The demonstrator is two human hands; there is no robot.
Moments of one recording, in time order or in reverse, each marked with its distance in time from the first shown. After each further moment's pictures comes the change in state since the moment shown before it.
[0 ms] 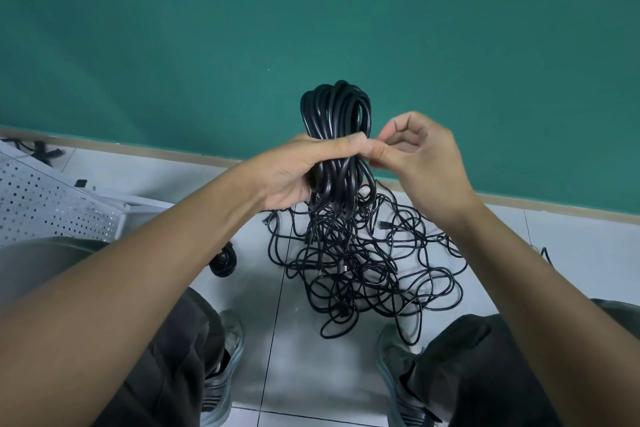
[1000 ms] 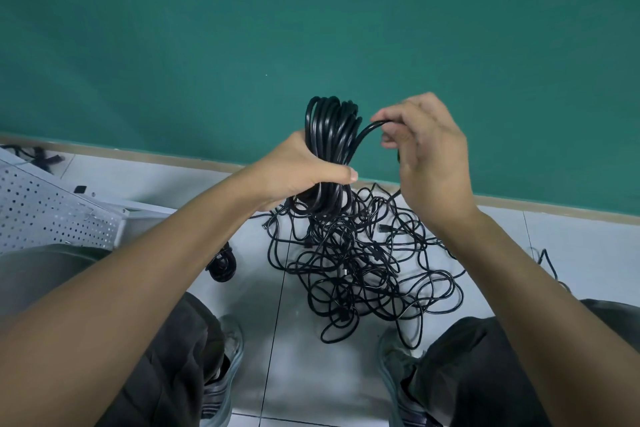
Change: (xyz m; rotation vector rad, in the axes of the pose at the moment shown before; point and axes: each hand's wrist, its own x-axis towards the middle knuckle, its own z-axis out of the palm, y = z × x) left_hand 0.016 -0.008 -0.010 0.434 0.305 0.075; right_hand 0.010 0.010 0.000 -0.445 0.197 -0.504
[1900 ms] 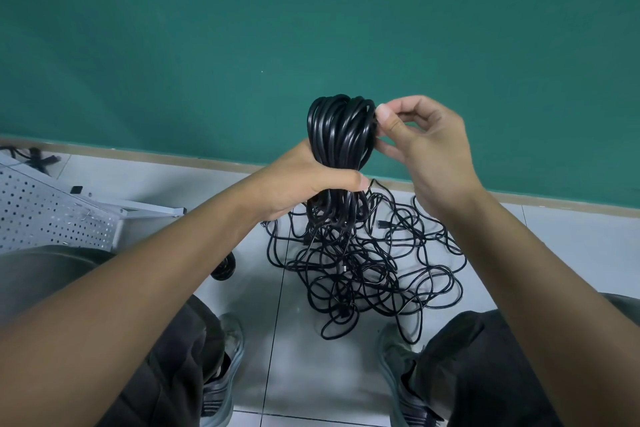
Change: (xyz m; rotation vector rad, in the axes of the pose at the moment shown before) left_hand -0.015 0.008 0.015 -0.094 -0.109 0.083; right_hand 0.009 -0.008 -0.004 0.659 0.008 0.563
